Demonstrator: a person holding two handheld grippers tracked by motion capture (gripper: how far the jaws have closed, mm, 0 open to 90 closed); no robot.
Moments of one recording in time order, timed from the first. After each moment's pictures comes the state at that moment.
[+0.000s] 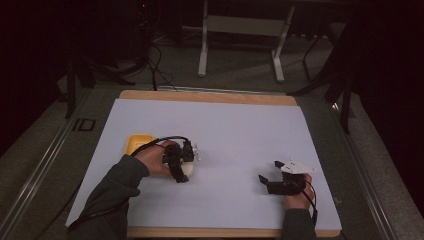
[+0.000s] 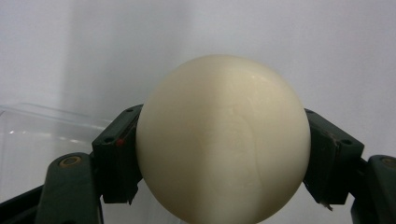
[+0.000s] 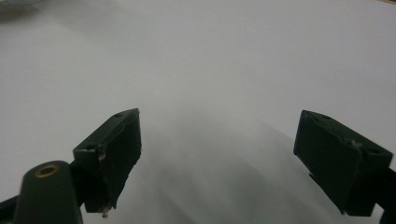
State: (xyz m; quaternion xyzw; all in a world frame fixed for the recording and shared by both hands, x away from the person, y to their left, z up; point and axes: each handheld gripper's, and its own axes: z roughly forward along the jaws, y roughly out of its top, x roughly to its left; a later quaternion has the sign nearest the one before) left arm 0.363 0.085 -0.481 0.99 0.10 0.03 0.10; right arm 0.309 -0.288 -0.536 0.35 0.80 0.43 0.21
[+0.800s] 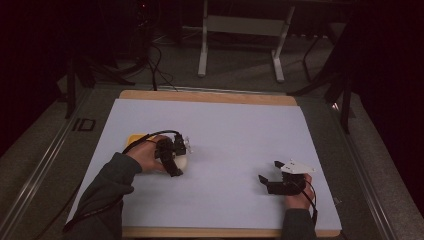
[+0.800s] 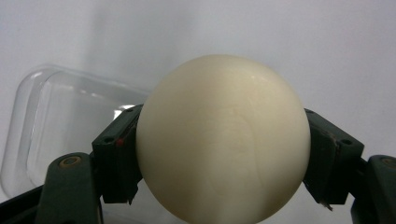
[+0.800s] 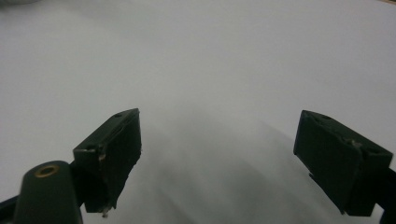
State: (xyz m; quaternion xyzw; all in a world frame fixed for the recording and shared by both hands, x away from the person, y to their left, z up) left arm 0.372 0.110 -0.469 0.98 0.14 0.04 0.11; right arm 0.309 -0.287 -0.536 0.35 0.80 0.43 0.21
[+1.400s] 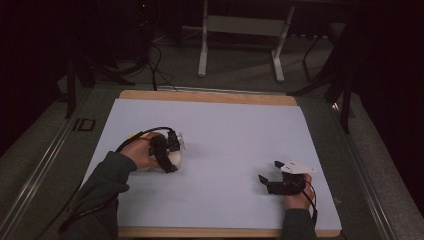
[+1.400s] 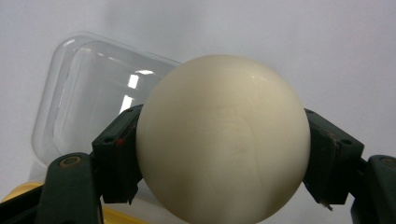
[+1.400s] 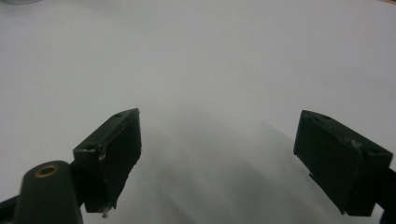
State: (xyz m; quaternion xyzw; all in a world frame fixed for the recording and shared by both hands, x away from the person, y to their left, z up) left arm 0.377 0.127 -0.466 0.98 0.17 0.06 0.10; right arm 0.309 -0.287 -0.536 0.35 0.80 0.43 0.21
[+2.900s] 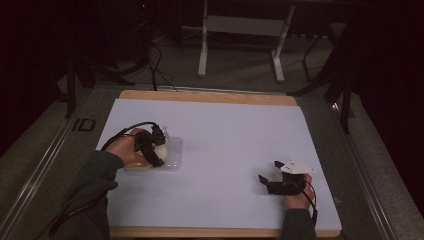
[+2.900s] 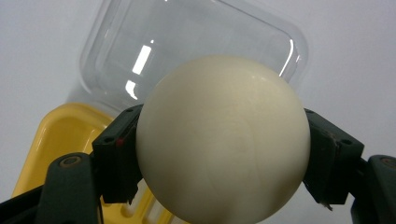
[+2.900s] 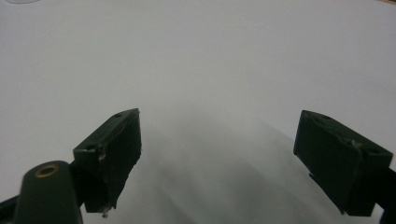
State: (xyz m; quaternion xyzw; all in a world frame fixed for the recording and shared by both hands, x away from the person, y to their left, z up) left arm 0.388 0.170 -0.465 0.97 0.23 0.07 0.10; right arm 0.309 -0.287 -0.536 0.35 0.81 0.43 0.21
